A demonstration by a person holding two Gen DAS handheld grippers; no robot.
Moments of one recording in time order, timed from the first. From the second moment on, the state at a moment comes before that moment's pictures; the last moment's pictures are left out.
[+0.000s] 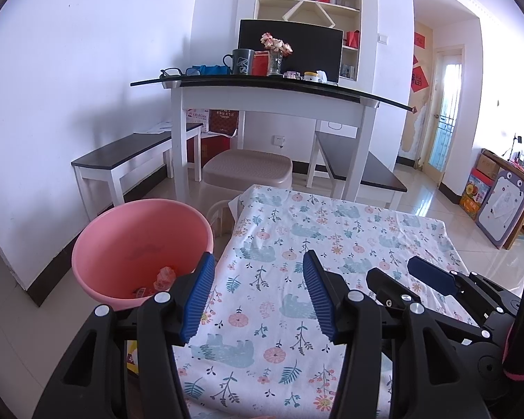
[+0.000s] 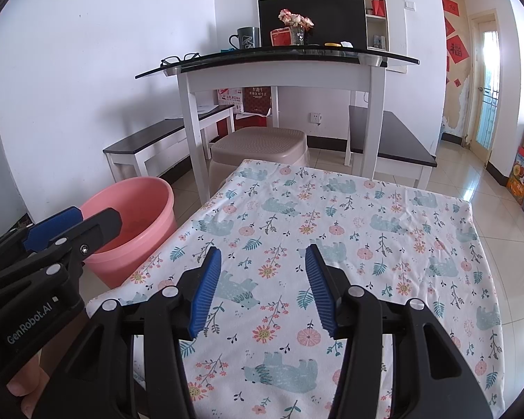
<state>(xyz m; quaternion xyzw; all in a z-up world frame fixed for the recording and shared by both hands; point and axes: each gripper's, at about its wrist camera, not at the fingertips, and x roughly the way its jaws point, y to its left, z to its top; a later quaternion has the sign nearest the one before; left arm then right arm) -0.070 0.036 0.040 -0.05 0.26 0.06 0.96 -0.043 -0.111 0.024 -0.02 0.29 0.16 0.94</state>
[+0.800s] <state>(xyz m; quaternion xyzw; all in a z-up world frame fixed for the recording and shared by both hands) -0.066 0.032 0.039 -0.05 0.26 0.06 0.96 -0.042 -0.112 0.018 -0.02 0.30 0.16 0.94</state>
